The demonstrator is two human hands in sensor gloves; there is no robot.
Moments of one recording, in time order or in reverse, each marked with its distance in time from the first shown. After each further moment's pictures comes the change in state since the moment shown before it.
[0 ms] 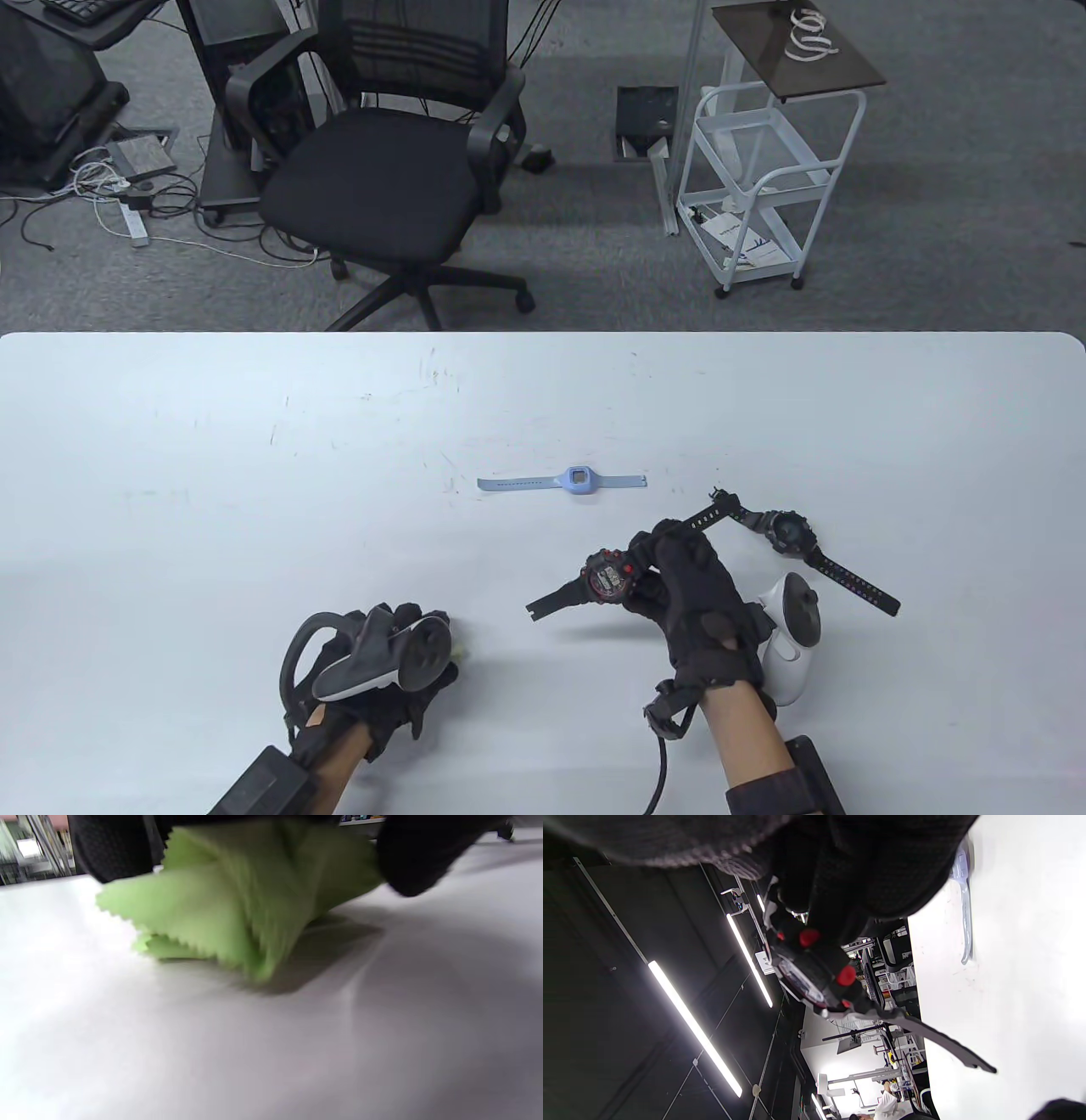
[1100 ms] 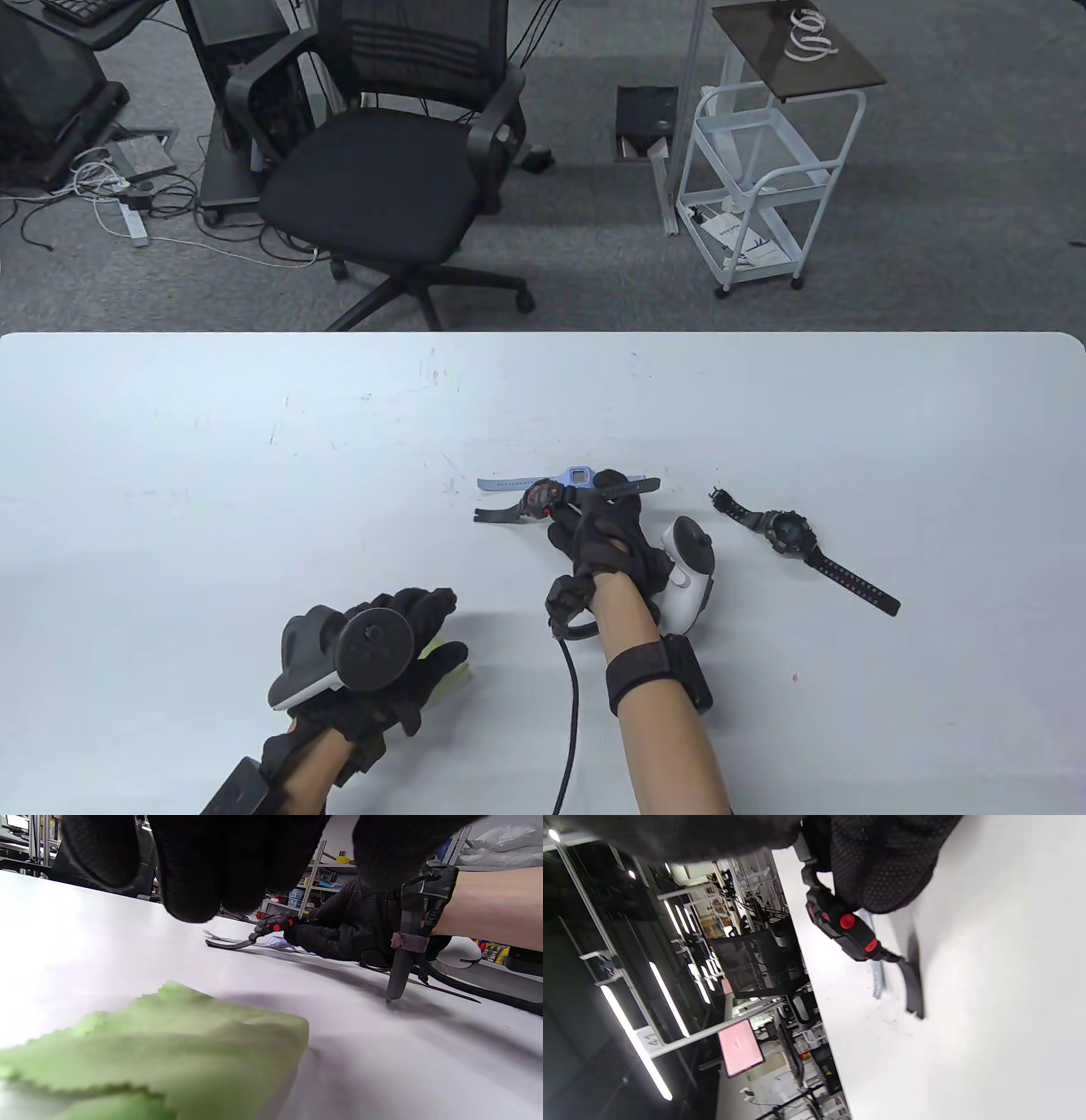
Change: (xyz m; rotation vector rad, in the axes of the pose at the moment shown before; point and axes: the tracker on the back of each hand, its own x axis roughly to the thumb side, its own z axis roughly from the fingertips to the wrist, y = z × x) left_hand -0.006 0.026 0.021 0.215 -0.103 0.263; right_hand -0.076 0.035 -0.100 -0.266 0.379 0.020
